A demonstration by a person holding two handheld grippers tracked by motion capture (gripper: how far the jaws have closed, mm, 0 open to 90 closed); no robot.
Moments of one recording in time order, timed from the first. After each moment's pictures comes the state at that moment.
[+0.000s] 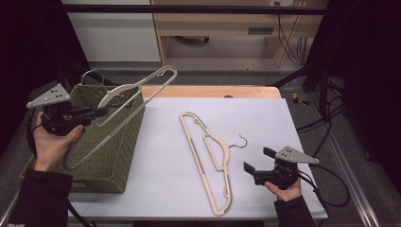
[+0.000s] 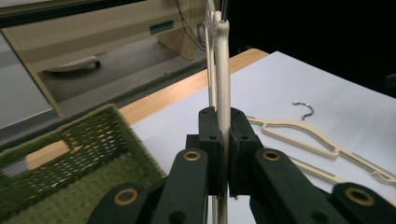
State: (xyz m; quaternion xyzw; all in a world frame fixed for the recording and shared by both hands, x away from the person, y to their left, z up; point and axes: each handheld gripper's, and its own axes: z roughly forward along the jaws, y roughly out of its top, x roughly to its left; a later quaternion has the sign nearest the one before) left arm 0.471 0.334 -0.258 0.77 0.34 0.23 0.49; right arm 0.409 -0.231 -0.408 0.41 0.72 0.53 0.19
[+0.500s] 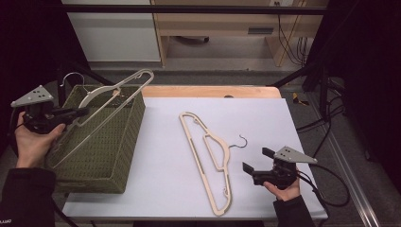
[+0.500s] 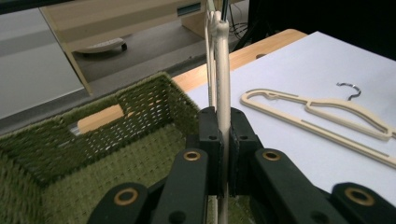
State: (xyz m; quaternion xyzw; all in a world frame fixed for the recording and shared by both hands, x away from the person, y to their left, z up) left arm 0.485 0.384 -0.276 0.77 0.37 0.25 0.46; right arm 0.410 -0.229 -0.410 0.41 0.72 0.53 0.19
